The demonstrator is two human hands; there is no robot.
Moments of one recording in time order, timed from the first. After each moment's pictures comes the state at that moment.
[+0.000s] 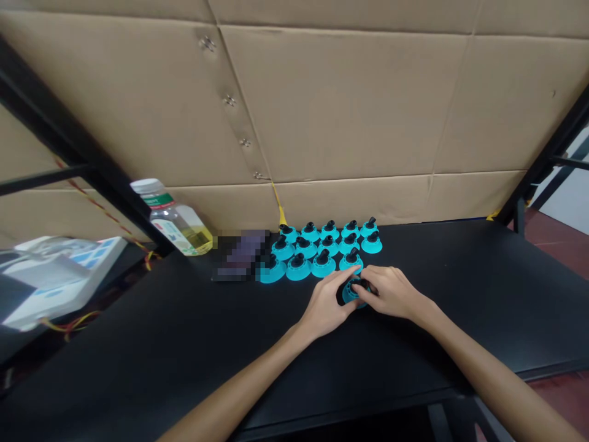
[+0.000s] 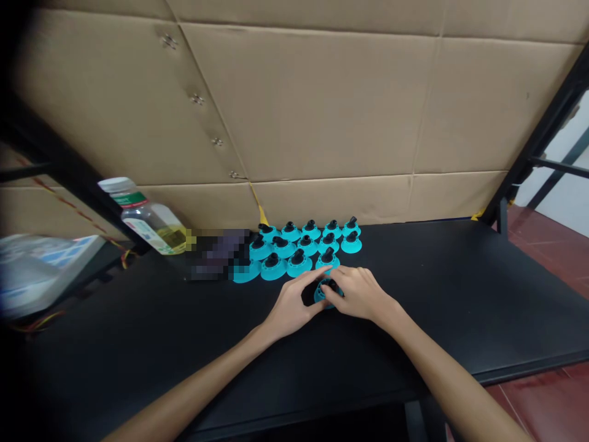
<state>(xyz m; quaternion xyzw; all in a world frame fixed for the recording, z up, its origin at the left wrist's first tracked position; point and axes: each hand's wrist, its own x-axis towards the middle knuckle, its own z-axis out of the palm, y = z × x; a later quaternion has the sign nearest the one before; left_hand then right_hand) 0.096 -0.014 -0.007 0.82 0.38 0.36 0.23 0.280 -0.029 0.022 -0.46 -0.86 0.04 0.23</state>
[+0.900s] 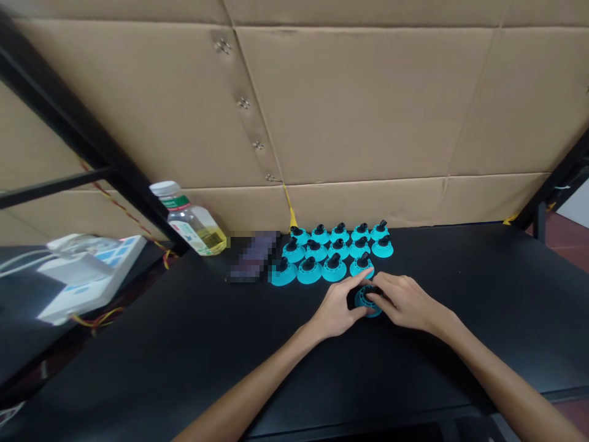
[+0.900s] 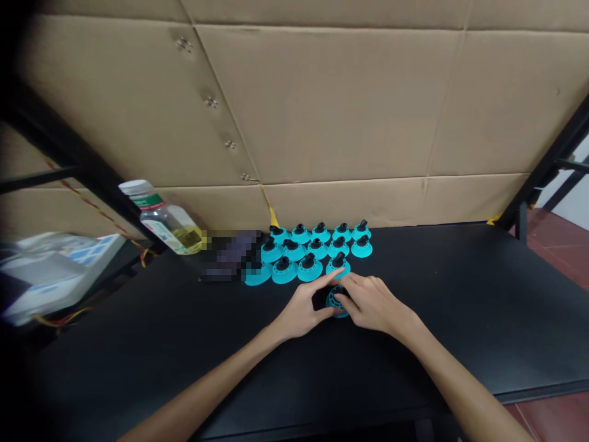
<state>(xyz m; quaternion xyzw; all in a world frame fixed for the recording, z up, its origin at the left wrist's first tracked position) 0.088 -0.008 0.004 0.79 0.34 0.32 0.39 0.285 -0.032 0.025 -0.42 -0.88 0.10 0.20</state>
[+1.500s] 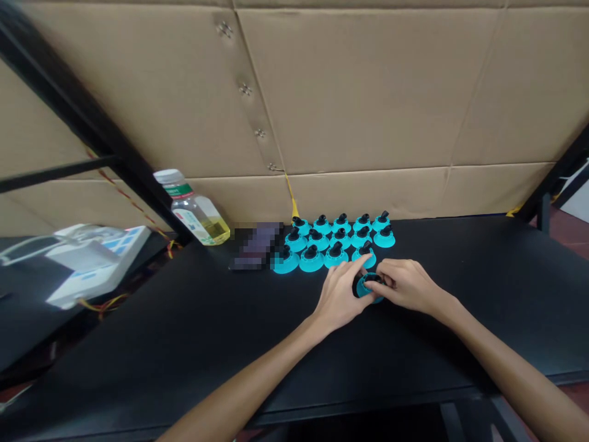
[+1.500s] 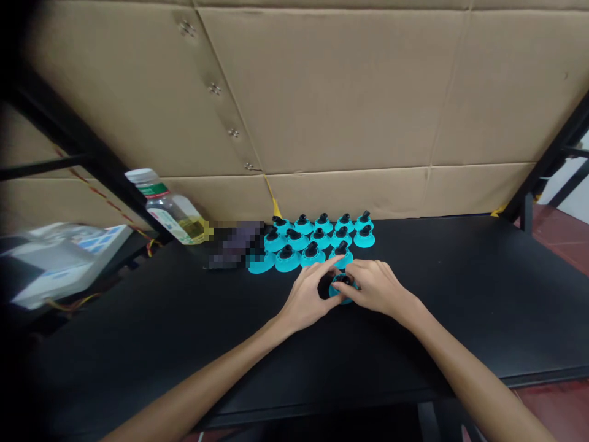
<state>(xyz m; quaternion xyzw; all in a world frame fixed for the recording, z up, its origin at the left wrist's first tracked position) 0.098 -0.022 0.004 0.82 0.43 0.32 0.19 0.283 -0.030 0.024 -0.45 -0.86 0.05 0.25</state>
